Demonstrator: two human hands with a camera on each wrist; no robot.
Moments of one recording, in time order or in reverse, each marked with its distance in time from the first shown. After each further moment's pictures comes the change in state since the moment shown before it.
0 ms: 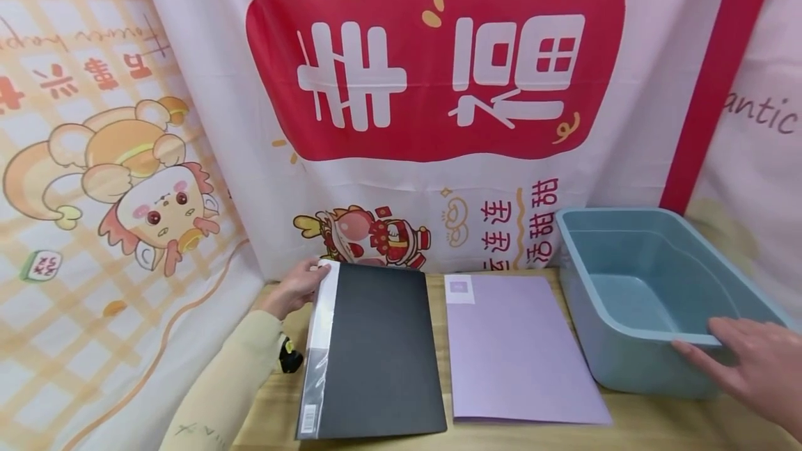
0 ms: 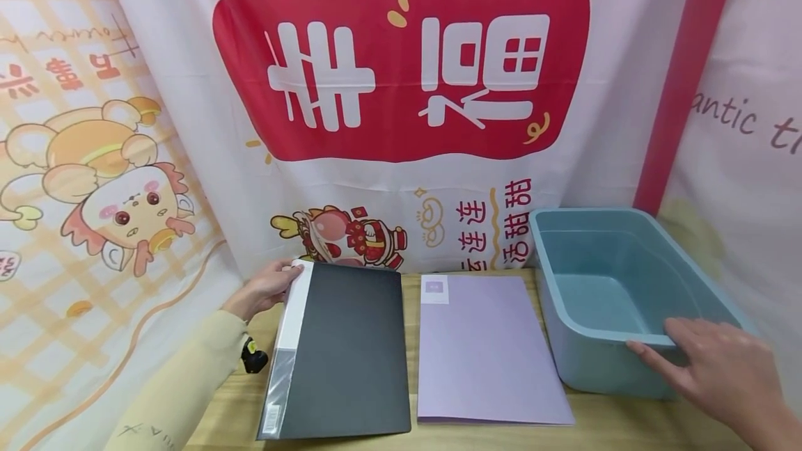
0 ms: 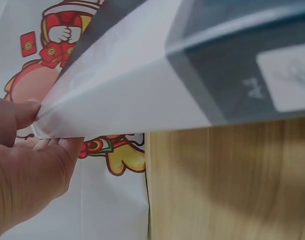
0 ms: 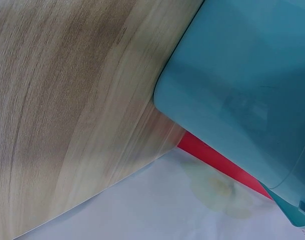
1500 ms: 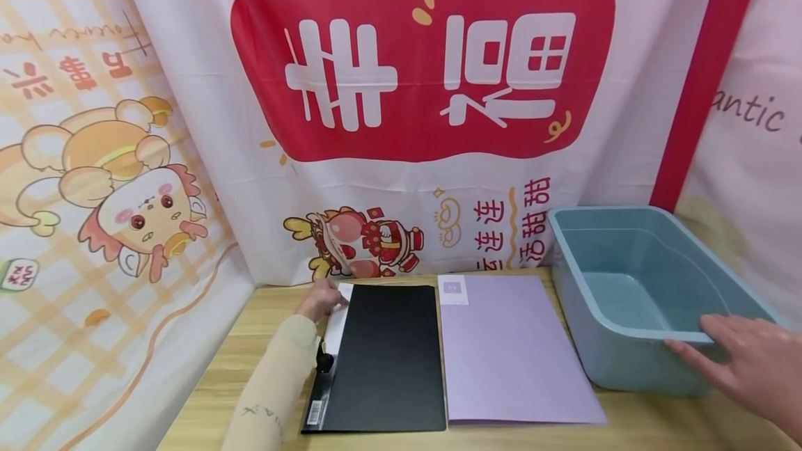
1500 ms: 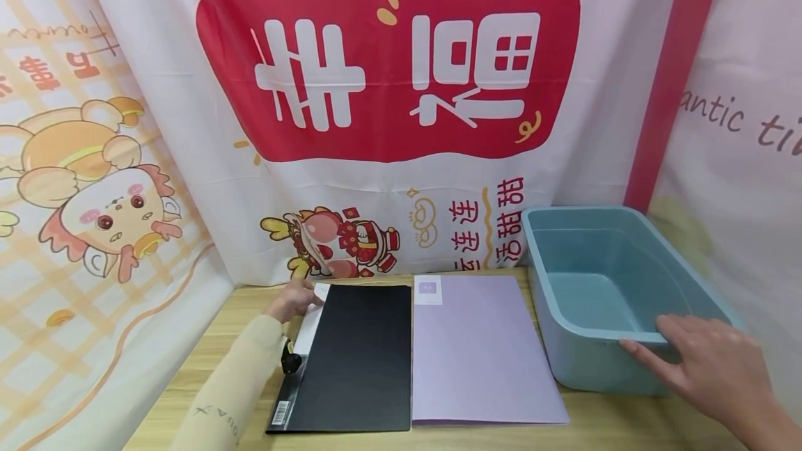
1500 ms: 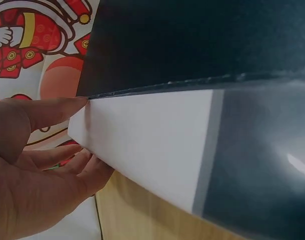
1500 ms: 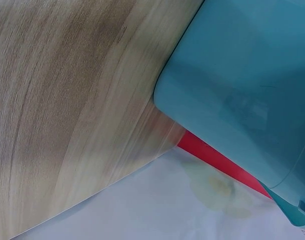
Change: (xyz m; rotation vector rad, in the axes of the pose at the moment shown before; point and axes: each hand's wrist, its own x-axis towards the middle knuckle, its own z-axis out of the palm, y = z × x) left_hand 0.049 -0.047 0.048 0.341 0.131 -0.051; right_hand 0.001 0.002 -0.003 -0.054 -0.063 0.018
